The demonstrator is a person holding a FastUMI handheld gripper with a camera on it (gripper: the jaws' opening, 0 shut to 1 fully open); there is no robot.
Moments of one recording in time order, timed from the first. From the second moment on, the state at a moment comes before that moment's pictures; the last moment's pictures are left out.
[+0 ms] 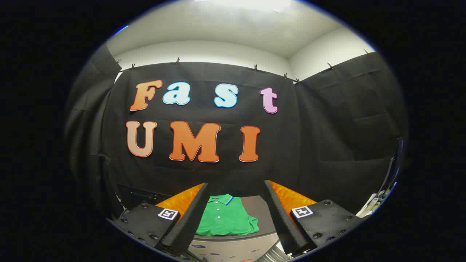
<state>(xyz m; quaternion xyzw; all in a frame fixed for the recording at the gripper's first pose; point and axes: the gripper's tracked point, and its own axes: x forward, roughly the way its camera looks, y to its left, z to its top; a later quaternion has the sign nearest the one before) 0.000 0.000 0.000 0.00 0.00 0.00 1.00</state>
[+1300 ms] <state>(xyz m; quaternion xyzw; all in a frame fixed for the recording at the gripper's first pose) 0.059 0.021 0.026 0.01 -0.03 0.01 1.00</state>
